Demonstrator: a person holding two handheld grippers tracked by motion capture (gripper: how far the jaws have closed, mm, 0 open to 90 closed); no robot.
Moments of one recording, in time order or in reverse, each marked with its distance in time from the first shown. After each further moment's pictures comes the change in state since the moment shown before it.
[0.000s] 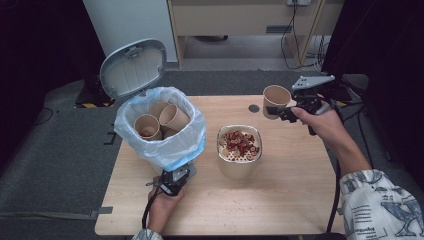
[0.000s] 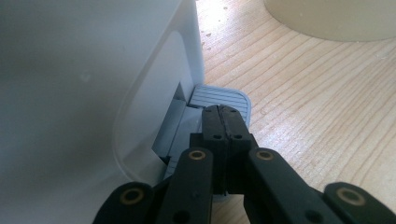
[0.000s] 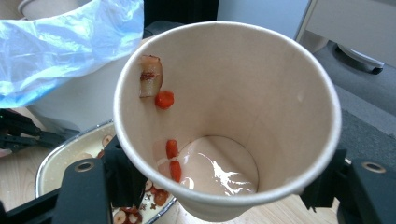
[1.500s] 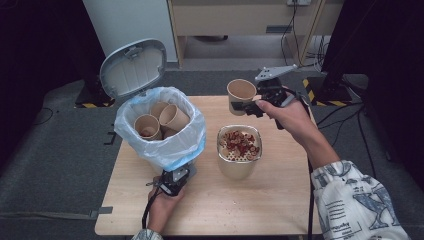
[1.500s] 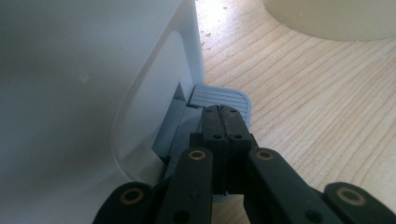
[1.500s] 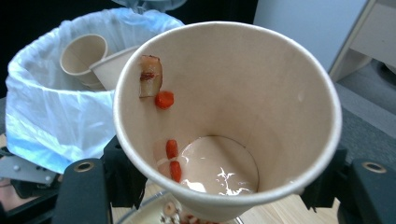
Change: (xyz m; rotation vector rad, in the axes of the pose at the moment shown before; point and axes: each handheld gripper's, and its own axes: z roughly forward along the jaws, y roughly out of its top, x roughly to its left) left arm -0.001 0.000 0.000 0.002 0.002 -0.003; right arm 0.062 0.064 0.047 -0.028 0.116 -0.017
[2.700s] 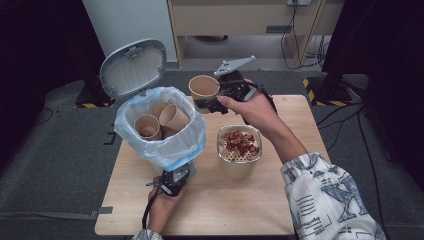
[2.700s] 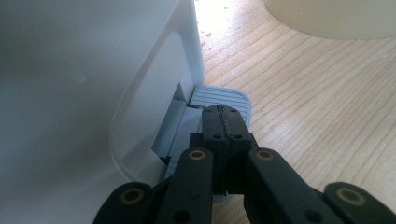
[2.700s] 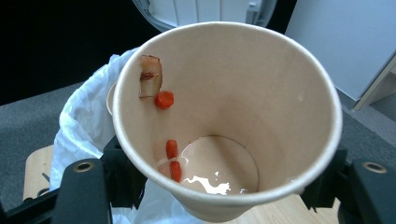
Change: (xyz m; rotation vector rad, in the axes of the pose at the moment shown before) left arm -0.001 0.000 0.000 0.000 0.009 0.009; right arm 0.055 0.056 0.051 -0.002 0.086 -0.061
